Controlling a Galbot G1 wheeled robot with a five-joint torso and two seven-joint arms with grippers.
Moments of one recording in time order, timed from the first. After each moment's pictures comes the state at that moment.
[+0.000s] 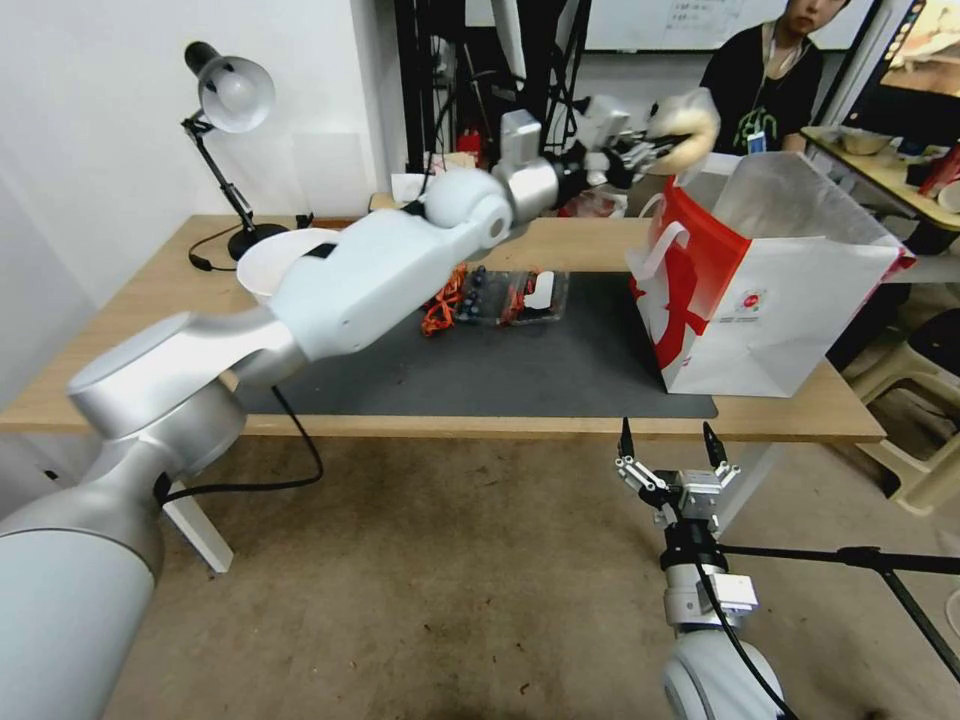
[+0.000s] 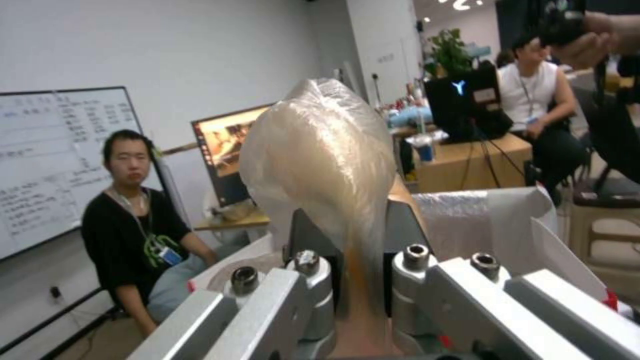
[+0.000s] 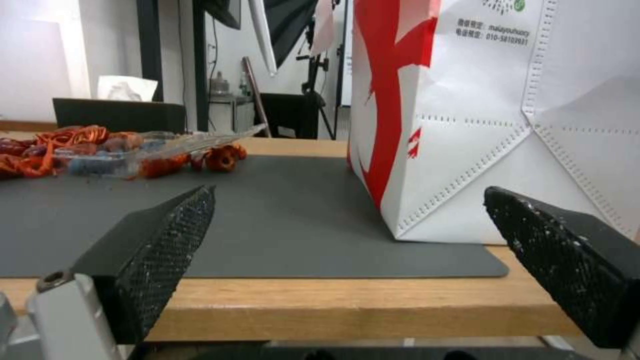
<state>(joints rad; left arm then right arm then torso) -0.27 -1.40 0.69 -1.04 -1.08 -0.05 0.44 -1.58 1.35 0.41 2.00 0.03 0.27 0.29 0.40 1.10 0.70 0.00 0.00</state>
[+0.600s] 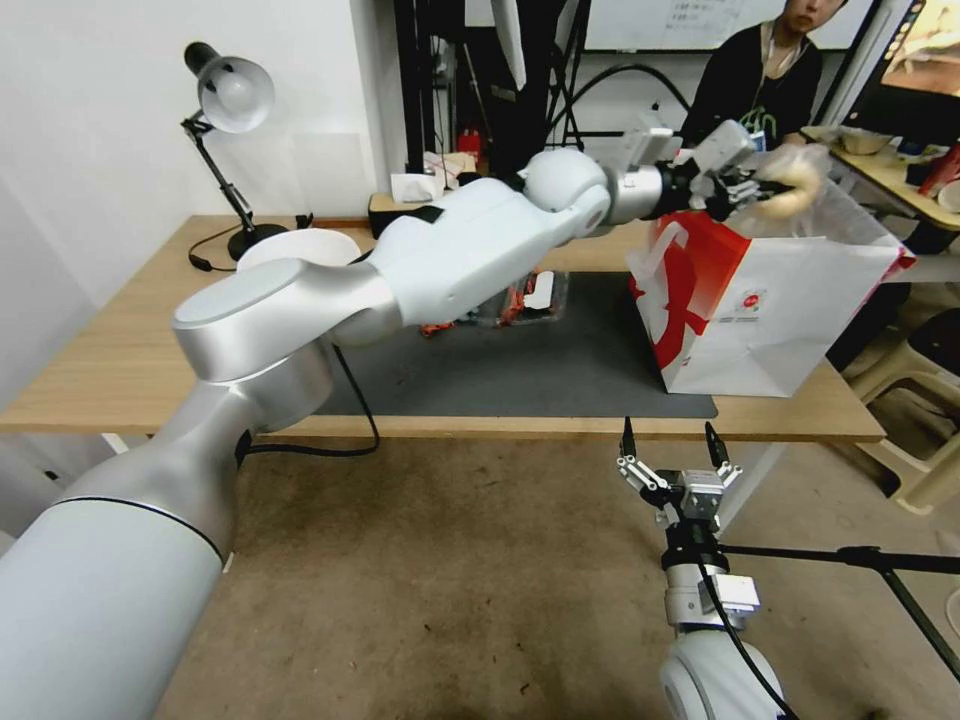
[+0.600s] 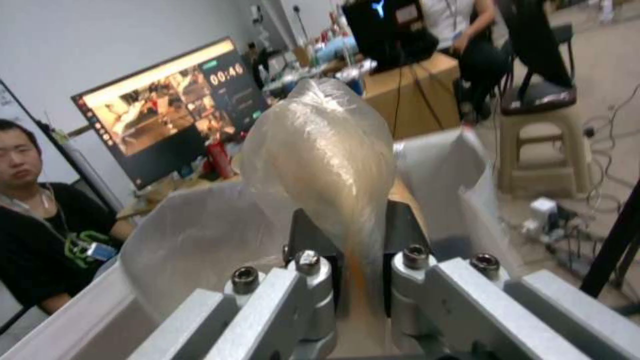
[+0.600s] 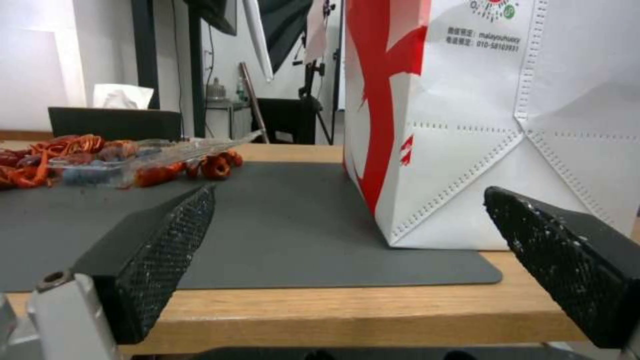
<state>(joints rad) -0.39 -1.61 0.82 -0.82 -1.00 0.00 0.56 -1.58 1.36 0.41 2.00 0.03 0.28 0.29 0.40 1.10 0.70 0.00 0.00</state>
